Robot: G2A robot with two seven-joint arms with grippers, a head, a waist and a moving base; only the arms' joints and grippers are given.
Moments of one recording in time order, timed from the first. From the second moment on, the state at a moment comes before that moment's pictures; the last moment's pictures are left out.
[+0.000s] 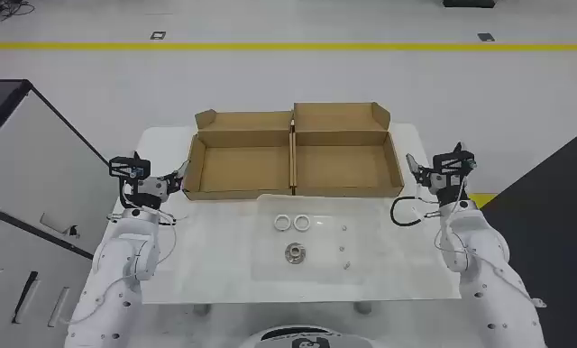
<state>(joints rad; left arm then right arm) 1.73 -1.15 -1.60 -1.80 1.33 0.00 0.00 -1.73 -1.15 1.60 -1.80 -1.33 0.00 0.00</state>
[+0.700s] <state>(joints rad) 1.73 -1.15 -1.60 -1.80 1.33 0.00 0.00 -1.81 -1.12 1.81 -2.04 -1.40 -0.33 0.11</state>
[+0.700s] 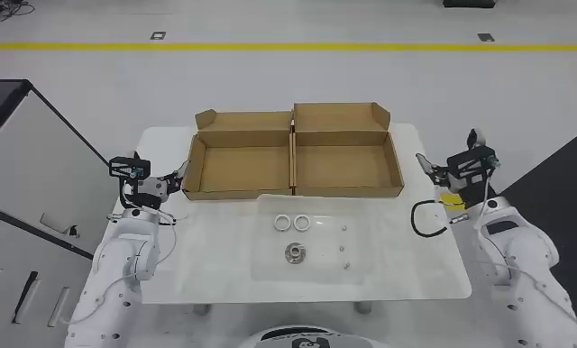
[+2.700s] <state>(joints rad) 1.73 -1.15 -1.60 -1.80 1.33 0.00 0.00 -0.89 -0.71 0.73 -2.02 -0.63 -0.61 1.21</state>
